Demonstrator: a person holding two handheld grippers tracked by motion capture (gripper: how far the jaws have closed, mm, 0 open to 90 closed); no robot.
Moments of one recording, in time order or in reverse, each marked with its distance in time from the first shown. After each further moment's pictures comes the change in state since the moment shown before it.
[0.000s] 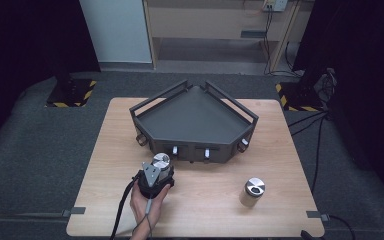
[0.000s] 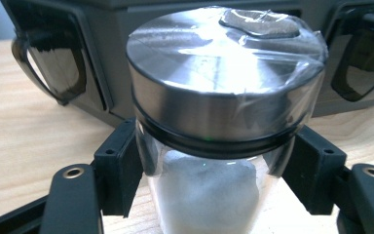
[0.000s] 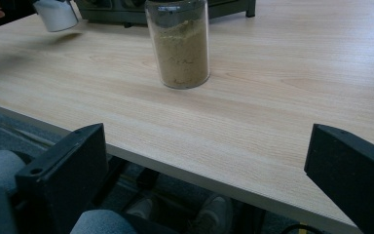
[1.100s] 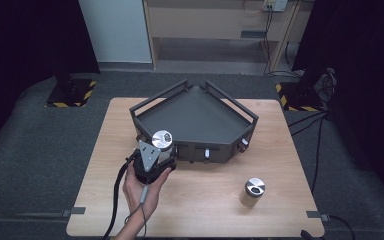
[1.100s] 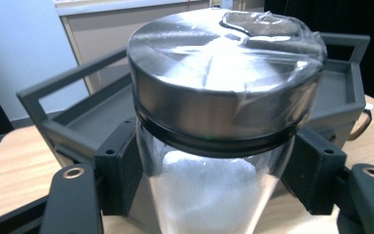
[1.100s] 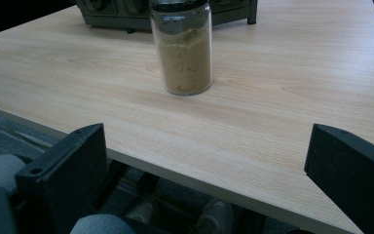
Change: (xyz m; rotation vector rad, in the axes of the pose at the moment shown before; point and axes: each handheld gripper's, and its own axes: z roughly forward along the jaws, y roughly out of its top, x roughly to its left) left arm -0.001 0.091 -0.038 -0.117 -0.035 0.060; right arm 0.003 0.001 -0.002 -0.015 0.000 -0.006
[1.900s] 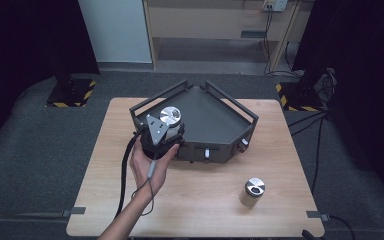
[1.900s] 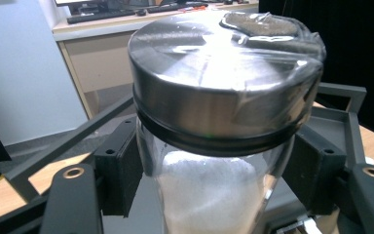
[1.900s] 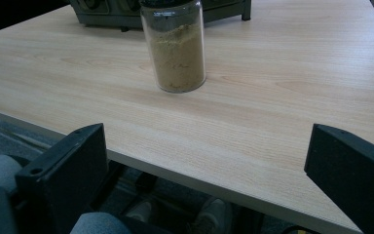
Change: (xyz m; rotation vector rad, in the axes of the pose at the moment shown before) left arm 0.002 0.051 0.031 -0.040 -0.012 0.022; right arm -0.004 -0.001 0.001 0.006 -0.008 0.013
